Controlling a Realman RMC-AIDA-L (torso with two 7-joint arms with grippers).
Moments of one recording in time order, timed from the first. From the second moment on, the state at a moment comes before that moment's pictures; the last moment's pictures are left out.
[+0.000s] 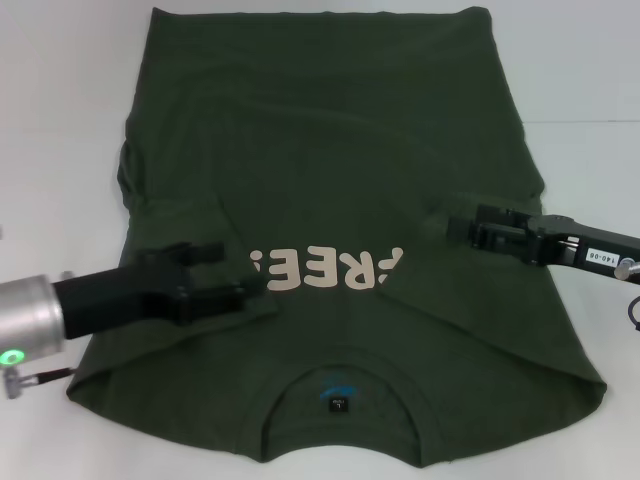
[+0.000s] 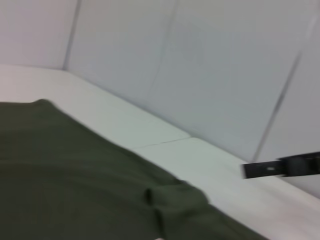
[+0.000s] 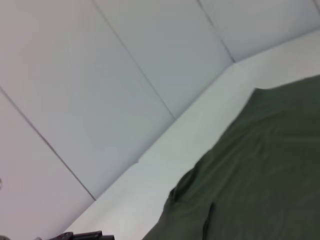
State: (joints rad) left arm -0.44 -2.16 0.67 0.76 1.94 1.47 -1.49; right arm 0.52 2.06 -0.67 -0.56 -1.83 -1.42 1.68
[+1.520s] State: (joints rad) left arm -0.30 -2.16 0.45 0.98 2.26 1.52 -1.75; right arm 0.54 2.06 -0.72 -0.56 -1.82 -1.43 1.65
